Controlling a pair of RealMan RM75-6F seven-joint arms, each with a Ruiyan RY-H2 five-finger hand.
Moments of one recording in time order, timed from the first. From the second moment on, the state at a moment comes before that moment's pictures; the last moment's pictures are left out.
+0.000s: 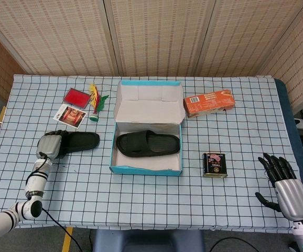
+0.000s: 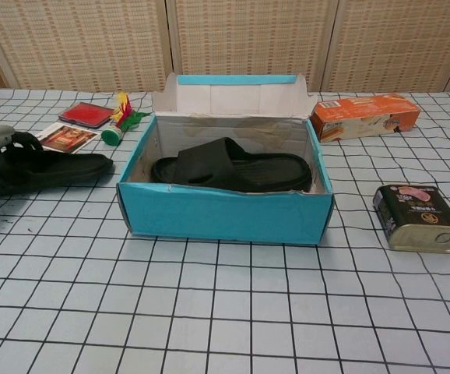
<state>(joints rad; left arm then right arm) -0.69 -1.55 -0.12 -1.04 0.90 0.89 0.29 0.03 -1.03 -0.01 -1.75 -1.66 1.53 -0.05</state>
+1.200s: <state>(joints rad) -0.75 -1.24 -0.29 -1.83 1.09 1.11 0.48 0.04 -1.03 -0.01 -1.75 -1.66 1.52 -0.04</state>
